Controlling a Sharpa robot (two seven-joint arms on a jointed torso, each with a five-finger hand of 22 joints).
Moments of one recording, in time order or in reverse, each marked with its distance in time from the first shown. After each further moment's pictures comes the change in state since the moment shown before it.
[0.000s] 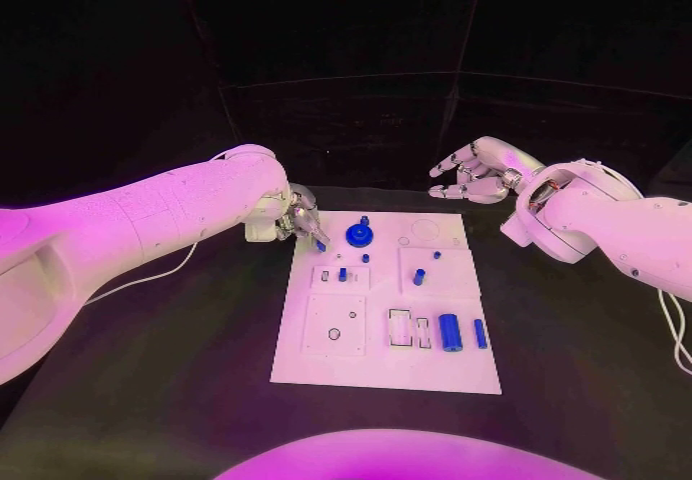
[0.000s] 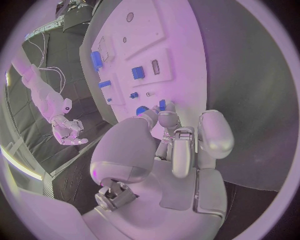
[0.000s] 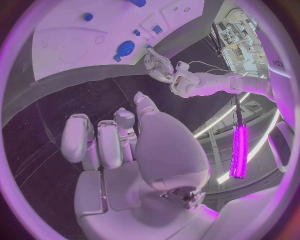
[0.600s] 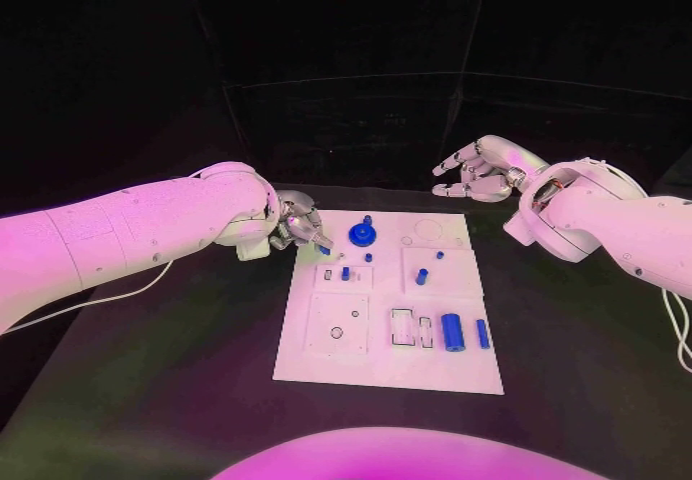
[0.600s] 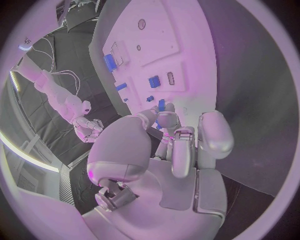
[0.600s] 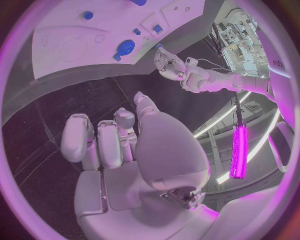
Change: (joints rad) left arm -0.009 -0.197 -0.021 0.313 0.020 -0.200 0.063; left_hand -0.077 -0.053 0.144 -0.023 -0.001 0.006 -0.002 0.034 0.017 0.018 -0.004 0.000 -0.001 0.000 0.000 0.000 0.000 0.000 0.000 0.000 0.000 0.011; right arm 0.000 -0.004 0.000 -0.003 0.000 0.000 -0.001; right_hand 0.000 0.000 0.000 0.000 0.000 0.000 0.000 0.000 0.000 0.000 0.000 0.000 -0.001 0.000 0.000 0.000 0.000 0.000 0.000 0.000 -0.004 -0.001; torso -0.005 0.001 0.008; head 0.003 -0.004
